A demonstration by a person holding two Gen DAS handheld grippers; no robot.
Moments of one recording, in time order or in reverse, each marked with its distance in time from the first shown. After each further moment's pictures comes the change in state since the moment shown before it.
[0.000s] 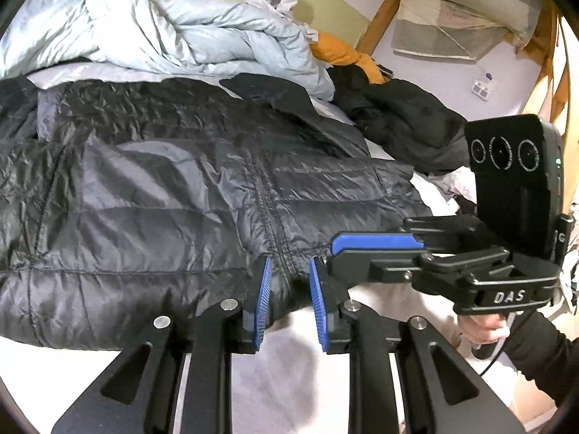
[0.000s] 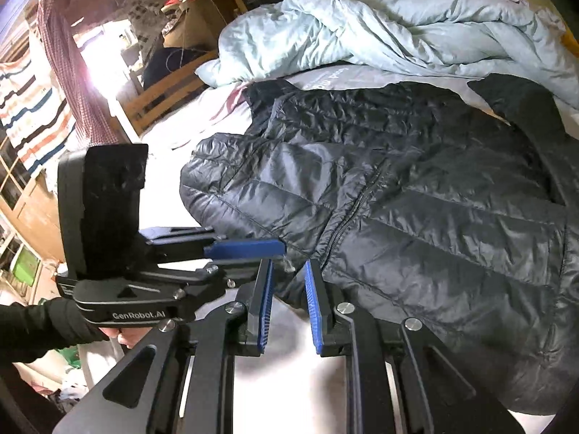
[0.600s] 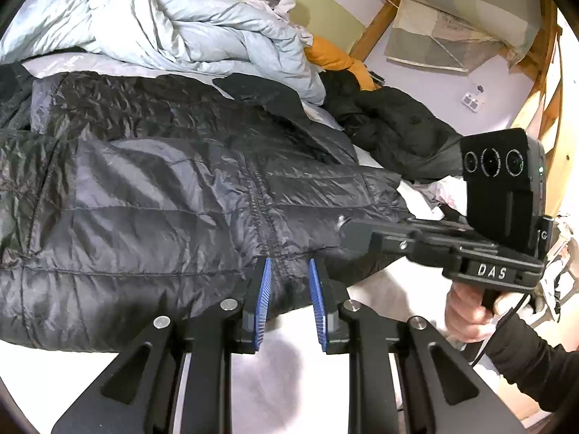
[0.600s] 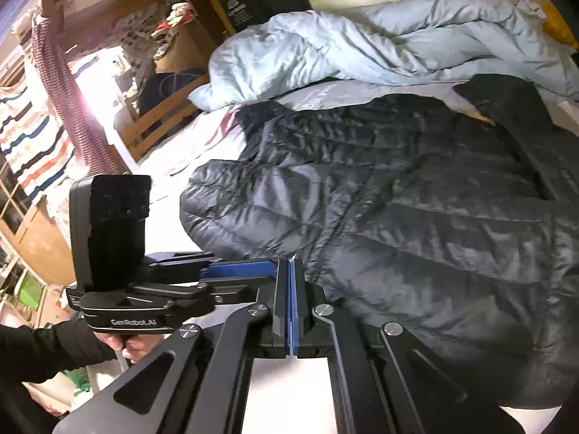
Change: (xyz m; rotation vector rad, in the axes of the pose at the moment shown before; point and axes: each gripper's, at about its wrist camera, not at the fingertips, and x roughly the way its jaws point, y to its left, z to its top) left arm -0.005 0.005 0.005 -0.029 -0.014 -0.047; right arm -0.013 -0.009 0.005 0.068 -0.081 -0.009
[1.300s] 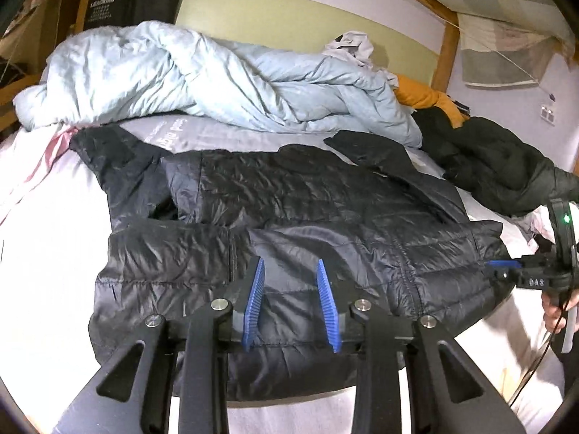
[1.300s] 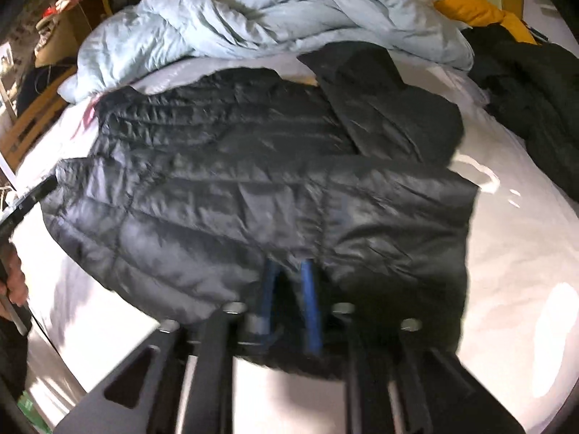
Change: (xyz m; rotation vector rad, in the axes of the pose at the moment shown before) left arm -0.053 0.042 0.035 0.026 -0.170 0.439; right arm -0.046 -0.096 -0.008 0.129 0.141 -0.513
